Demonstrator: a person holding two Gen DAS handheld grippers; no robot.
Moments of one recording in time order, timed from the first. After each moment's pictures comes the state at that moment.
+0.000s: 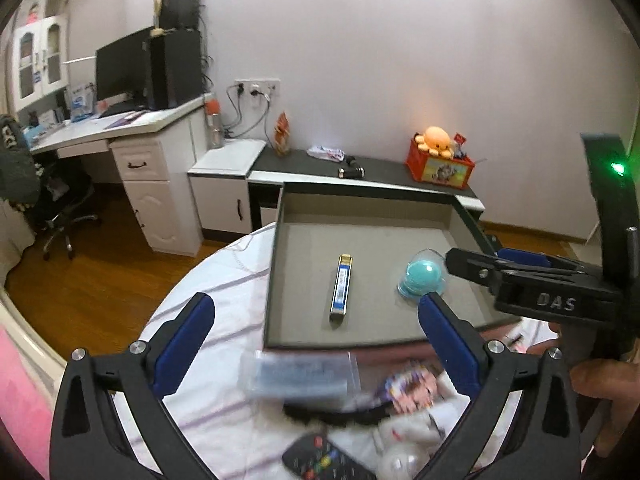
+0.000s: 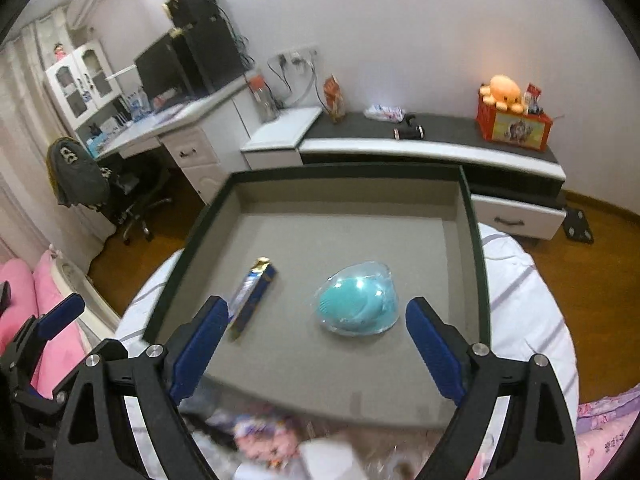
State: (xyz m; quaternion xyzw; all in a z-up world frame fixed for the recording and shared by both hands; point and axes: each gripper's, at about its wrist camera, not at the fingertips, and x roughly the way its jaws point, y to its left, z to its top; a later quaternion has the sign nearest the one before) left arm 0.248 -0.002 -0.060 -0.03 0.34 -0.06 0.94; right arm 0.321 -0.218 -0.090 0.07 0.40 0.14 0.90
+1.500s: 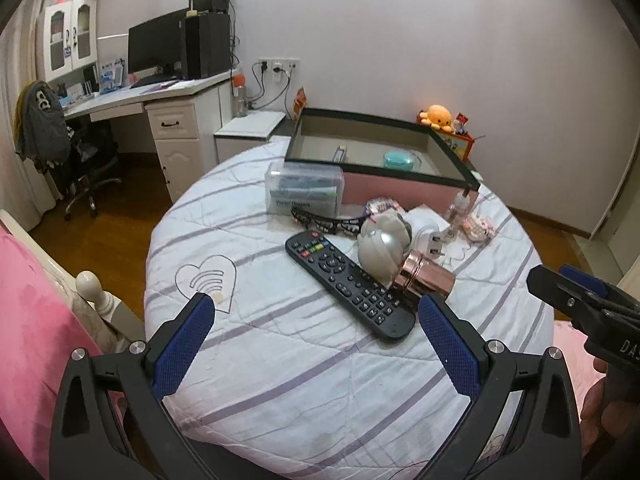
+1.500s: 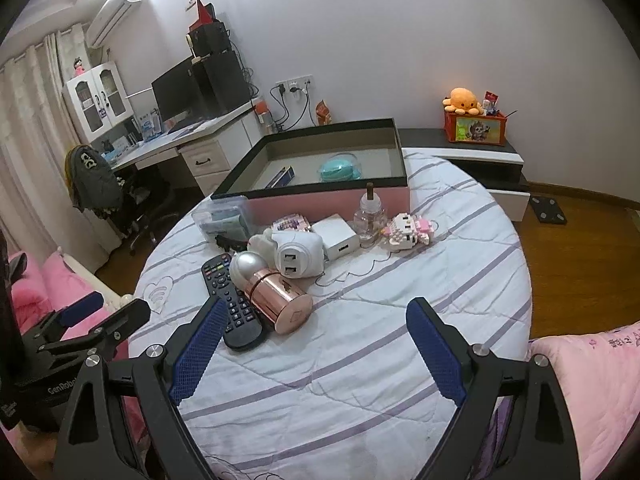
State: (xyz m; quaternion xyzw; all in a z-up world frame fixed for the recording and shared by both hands) left arm 0.063 -0.014 -0.106 -0.03 0.37 -0.03 0.93; right arm 0.082 -0.245 -0.118 0.08 0.36 0.11 0.92
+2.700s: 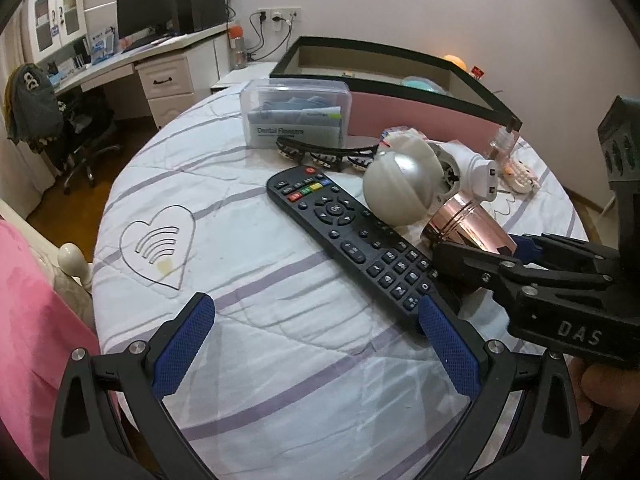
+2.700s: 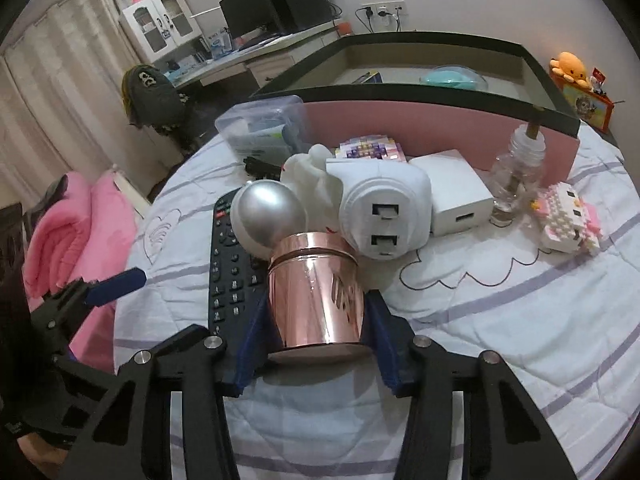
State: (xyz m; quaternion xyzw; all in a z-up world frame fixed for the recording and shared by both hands) left arm 0.109 -0.031 -0.174 -0.02 0.44 -0.02 0.90; right arm 0.176 -0.195 -0.199 0.04 0.45 0.28 0.85
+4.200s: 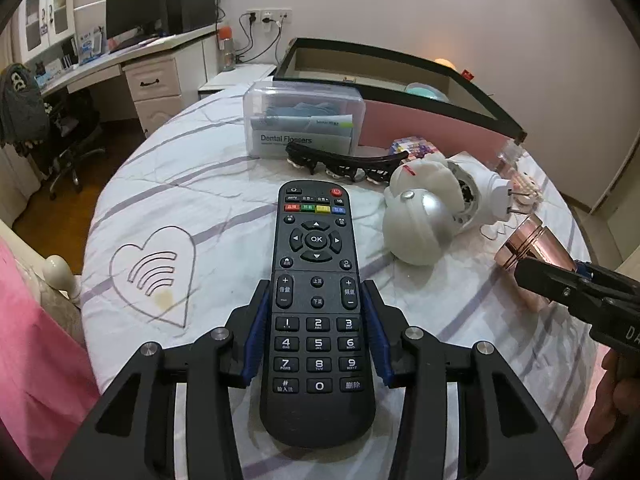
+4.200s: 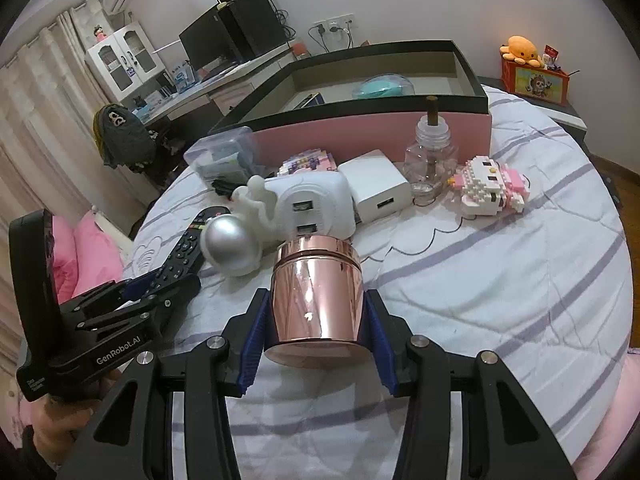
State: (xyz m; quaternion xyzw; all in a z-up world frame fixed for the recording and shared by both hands) left arm 0.128 -0.009 -0.175 -0.03 0.44 -0.05 0.90; right arm 0.152 -0.233 -0.186 0.09 0.43 0.21 0.87
